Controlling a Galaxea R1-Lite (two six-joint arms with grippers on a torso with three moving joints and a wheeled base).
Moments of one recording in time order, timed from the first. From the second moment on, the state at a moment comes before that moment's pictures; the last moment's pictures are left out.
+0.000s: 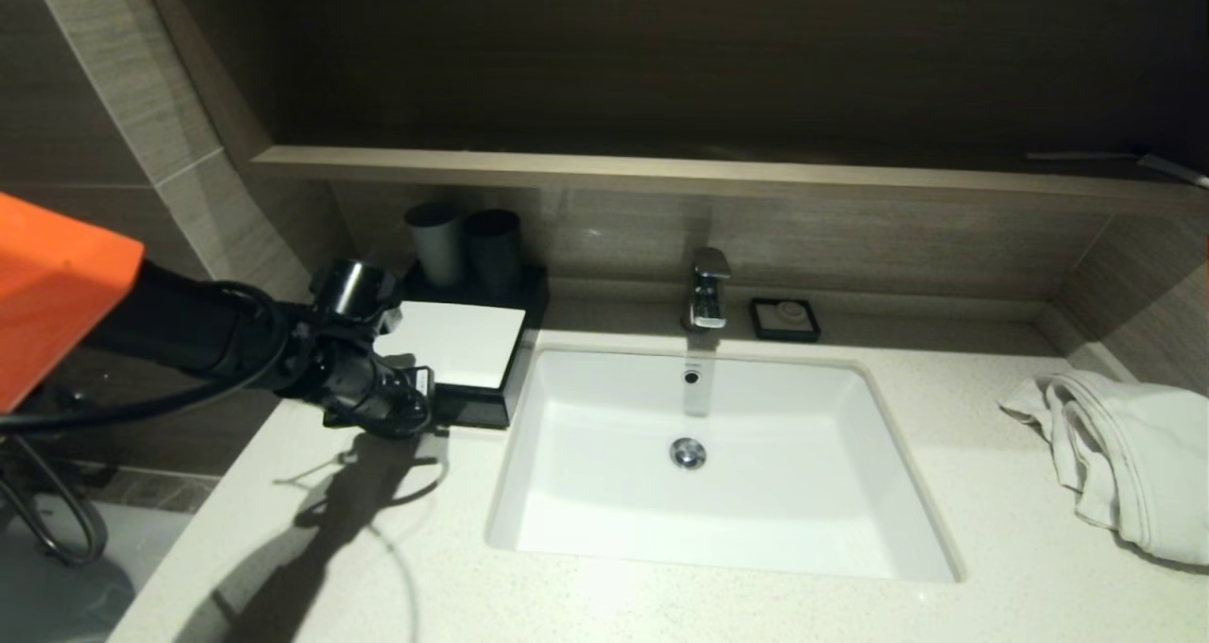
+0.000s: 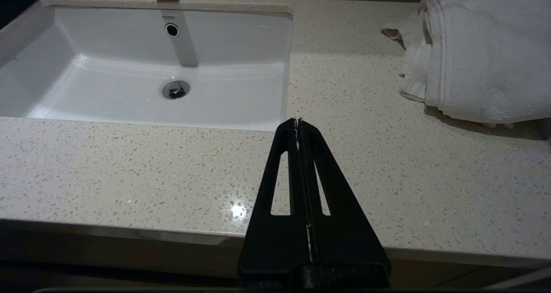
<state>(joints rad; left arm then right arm) -0.19 2.01 -1.25 0.11 0.04 -0.27 0.00 0.00 0.00 0.00 0.00 0.00</state>
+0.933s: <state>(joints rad) -0.21 1.87 -1.13 0.18 0.04 -0.29 0.00 0.00 0.00 0.00 0.00 0.00</state>
